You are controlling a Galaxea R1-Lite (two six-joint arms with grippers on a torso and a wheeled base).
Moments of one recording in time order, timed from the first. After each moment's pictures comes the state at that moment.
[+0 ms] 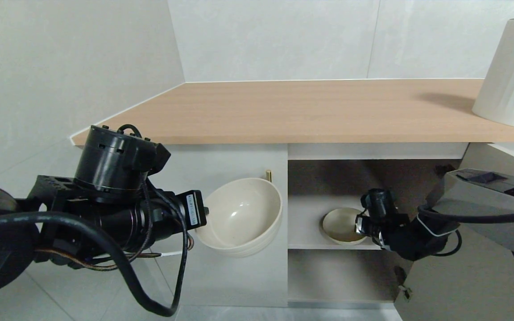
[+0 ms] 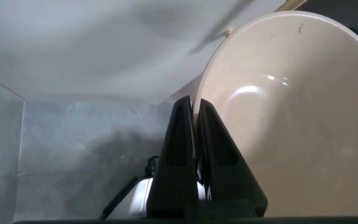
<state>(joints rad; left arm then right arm) -0.54 1.57 -0.92 -0.02 0.13 -0.60 0.31 2.42 -1.11 -0.66 -0.42 0.39</state>
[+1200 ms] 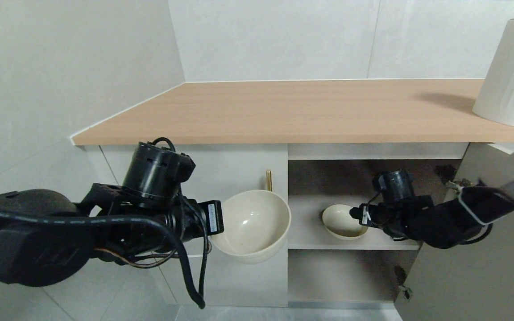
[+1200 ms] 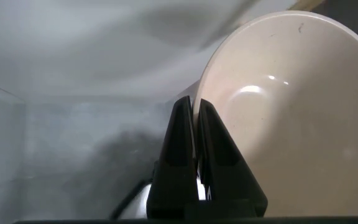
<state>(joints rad) -0.56 1.70 -0.92 -0.09 0.16 -0.53 0.37 2.10 -1.00 -0.41 -0.29 0.41</state>
